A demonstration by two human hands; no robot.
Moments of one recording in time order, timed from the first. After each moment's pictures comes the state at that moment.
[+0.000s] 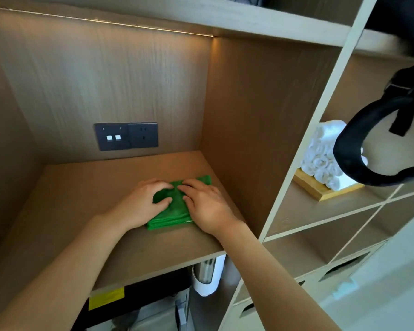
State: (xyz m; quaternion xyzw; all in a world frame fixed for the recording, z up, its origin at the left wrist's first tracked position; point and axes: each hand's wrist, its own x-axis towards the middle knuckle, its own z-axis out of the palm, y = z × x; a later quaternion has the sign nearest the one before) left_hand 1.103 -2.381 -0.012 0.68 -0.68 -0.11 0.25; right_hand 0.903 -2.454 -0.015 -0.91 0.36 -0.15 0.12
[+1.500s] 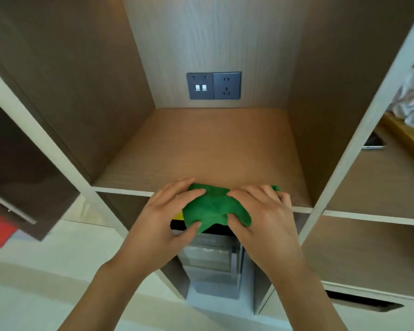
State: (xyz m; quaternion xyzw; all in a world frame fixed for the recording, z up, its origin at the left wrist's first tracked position) left_hand 0.963 -2.177 -0.024 0.77 -0.55 0.02 0.33; right_hand 0.806 -2.352 -0.050 -0.91 0.18 -0.35 0.13
